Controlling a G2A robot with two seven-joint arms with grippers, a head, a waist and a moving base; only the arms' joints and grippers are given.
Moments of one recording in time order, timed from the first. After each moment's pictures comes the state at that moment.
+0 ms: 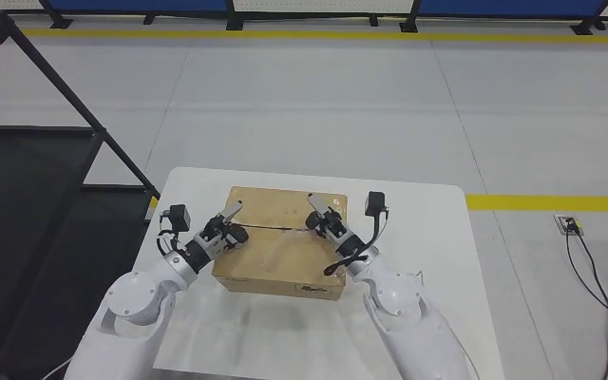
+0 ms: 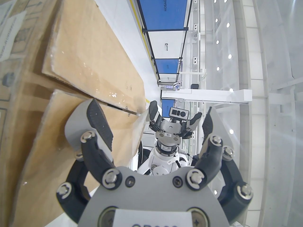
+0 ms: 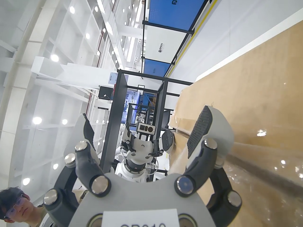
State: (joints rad) left arm 1.07 -1.12 -1.41 -1.57 -0.32 0.06 -0.56; right arm -0.93 -1.52 1.17 -1.36 0.00 -0.19 0.30
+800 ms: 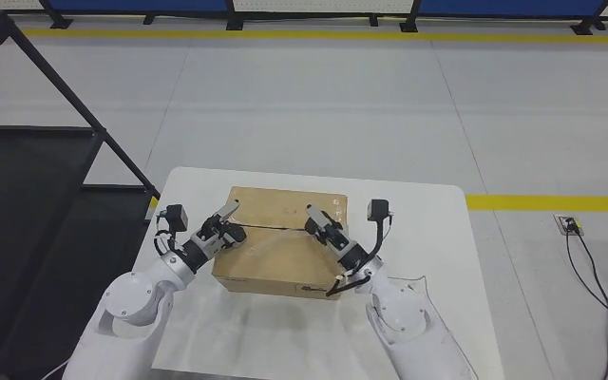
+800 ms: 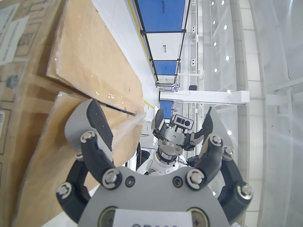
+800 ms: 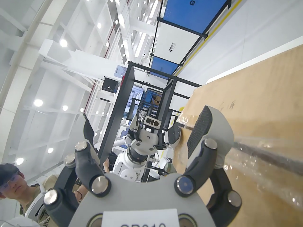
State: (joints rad) left arm 1.08 -1.12 -1.42 -1.57 -0.33 0.06 -0.56; right arm -1.03 -1.50 1.19 -1.48 -0.09 -0.32 0.33
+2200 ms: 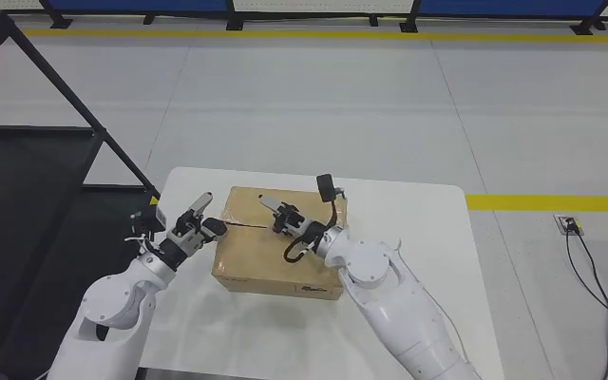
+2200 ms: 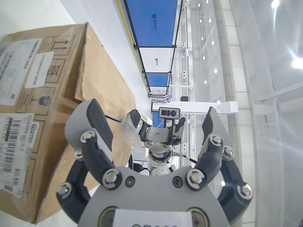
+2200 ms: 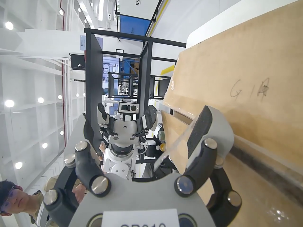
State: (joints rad) left arm 1.11 -1.11 -1.52 -1.57 -0.40 0.04 -0.54; right arm -0.69 -1.56 1.00 -1.19 0.03 0.02 0.45
